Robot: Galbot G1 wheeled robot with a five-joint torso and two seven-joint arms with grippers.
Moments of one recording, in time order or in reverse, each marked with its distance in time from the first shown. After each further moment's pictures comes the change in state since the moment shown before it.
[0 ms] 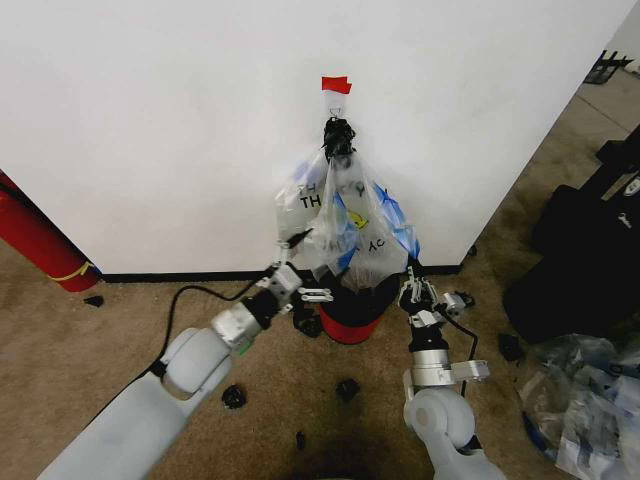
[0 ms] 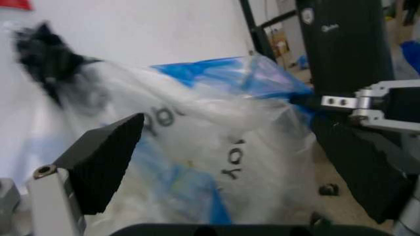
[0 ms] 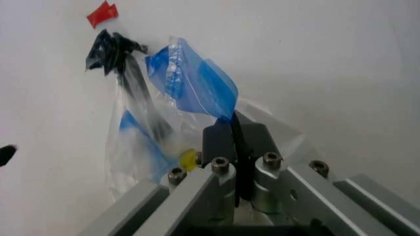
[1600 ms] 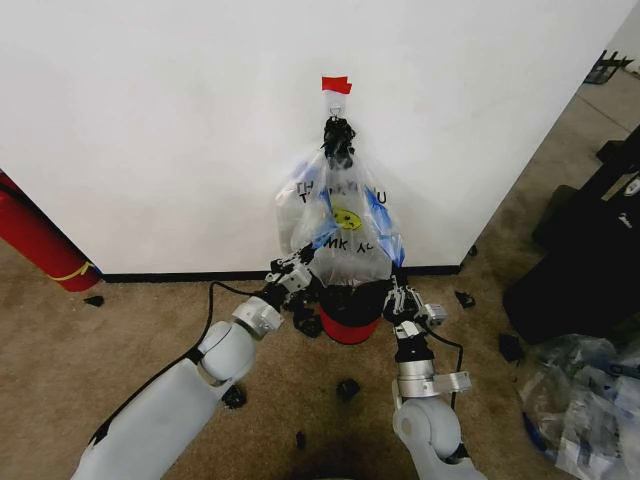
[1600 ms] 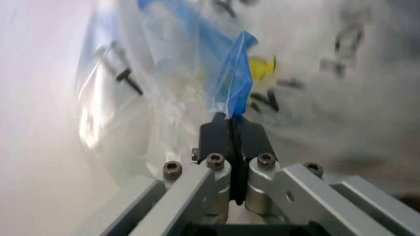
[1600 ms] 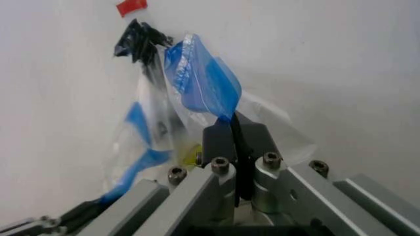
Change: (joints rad) left arm 0.016 -0.093 0.005 0.114 0.177 0.189 -0.286; right arm -0.030 0.027 -0.012 -0.008 -0.096 0.056 -0.030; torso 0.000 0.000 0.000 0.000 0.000
